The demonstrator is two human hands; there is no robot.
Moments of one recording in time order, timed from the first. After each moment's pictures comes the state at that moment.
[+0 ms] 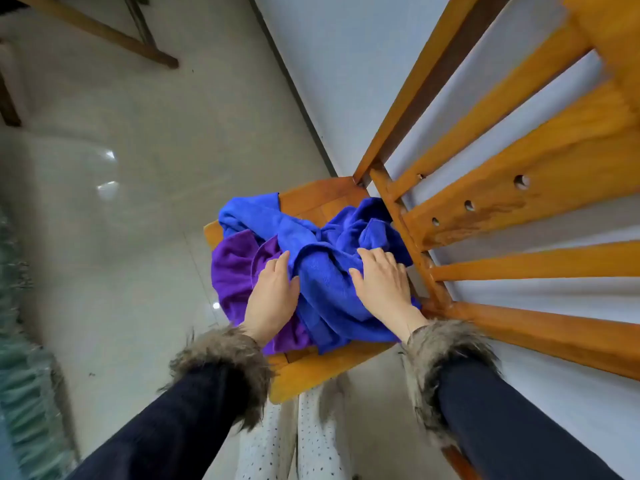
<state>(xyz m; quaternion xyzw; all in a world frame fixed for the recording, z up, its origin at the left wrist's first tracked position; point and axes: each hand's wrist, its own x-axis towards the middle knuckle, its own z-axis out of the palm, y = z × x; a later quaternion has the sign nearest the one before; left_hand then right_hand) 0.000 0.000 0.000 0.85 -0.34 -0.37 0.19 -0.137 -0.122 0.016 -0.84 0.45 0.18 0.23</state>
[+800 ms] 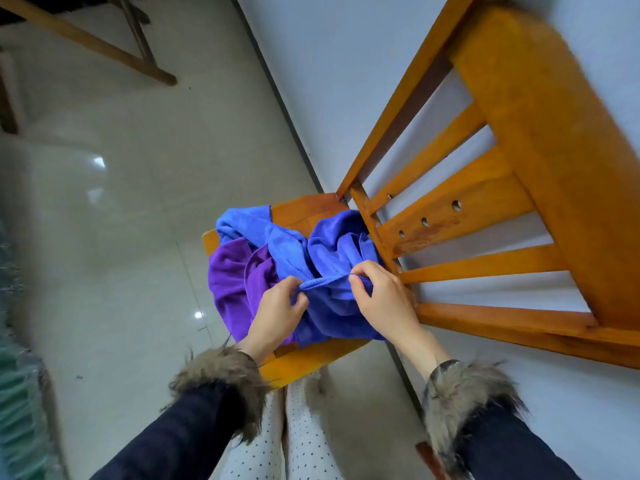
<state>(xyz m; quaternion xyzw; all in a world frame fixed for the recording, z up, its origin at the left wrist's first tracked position) -0.029 0.006 0.068 0.82 -0.32 -0.39 0.28 -0.163 -0.109 0.130 -0.83 0.42 -0.02 0.37</state>
